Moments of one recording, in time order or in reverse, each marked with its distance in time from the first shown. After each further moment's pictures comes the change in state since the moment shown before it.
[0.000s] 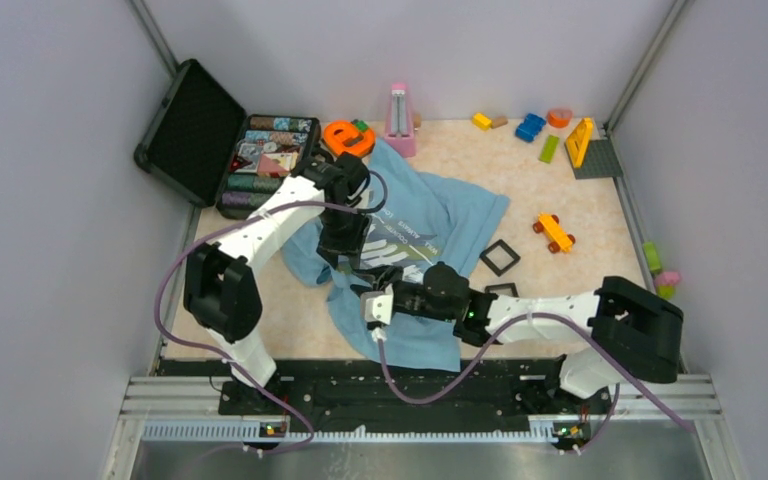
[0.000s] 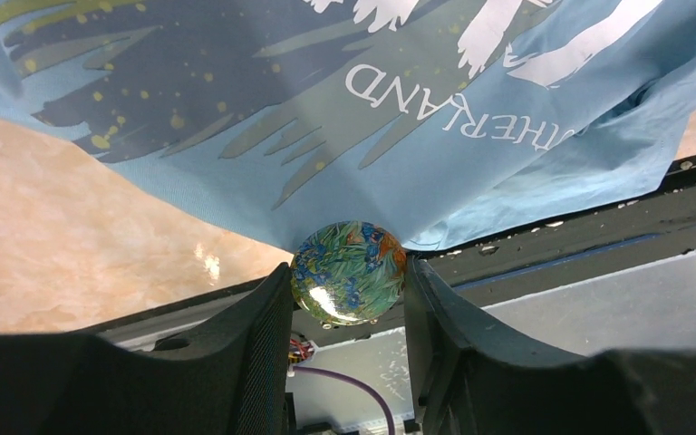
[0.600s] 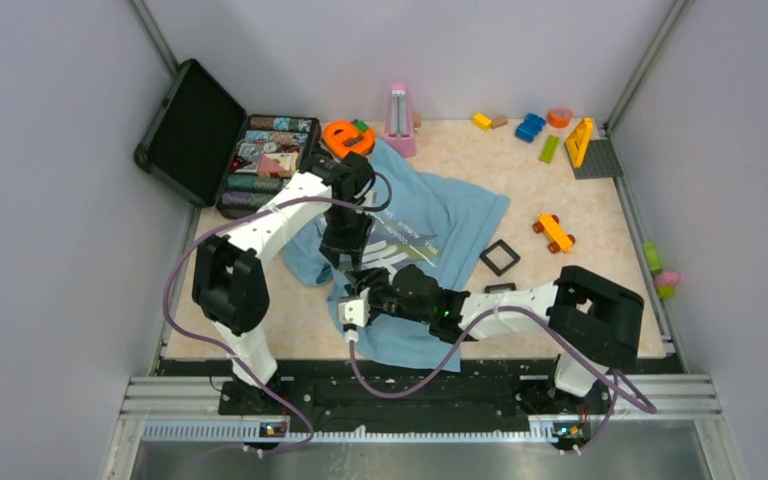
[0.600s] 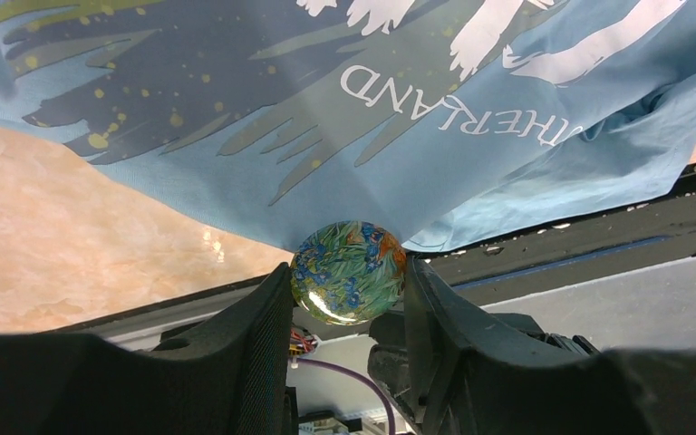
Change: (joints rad) left arm -0.011 0.061 0.051 -0.041 -0.018 0.000; right arm 0.033 0.209 0.138 -0.095 0.140 -0.121
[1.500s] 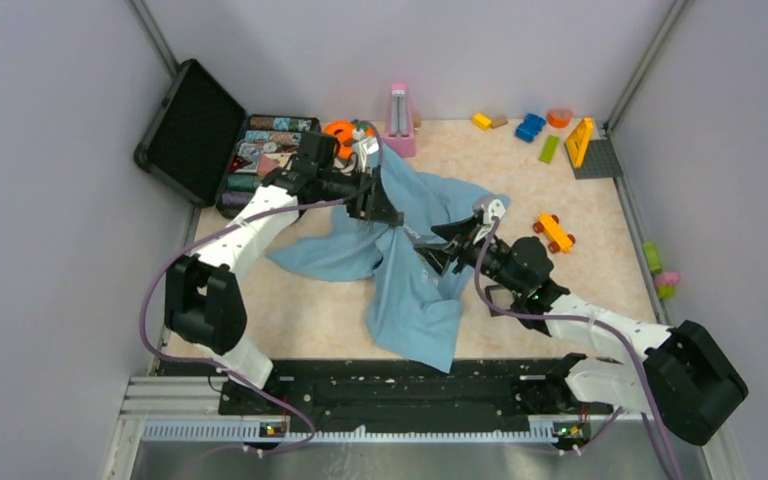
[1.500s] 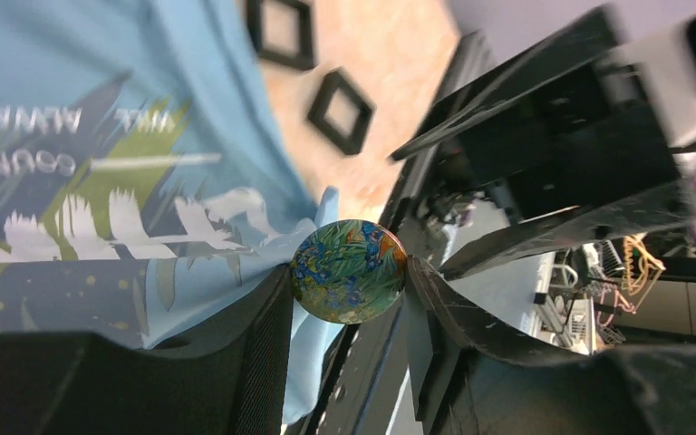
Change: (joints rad) left arm 0.144 -0.144 -0.197 0.730 0.802 0.035; right arm -0.521 -0.521 -0.360 0.141 -0.227 1.144
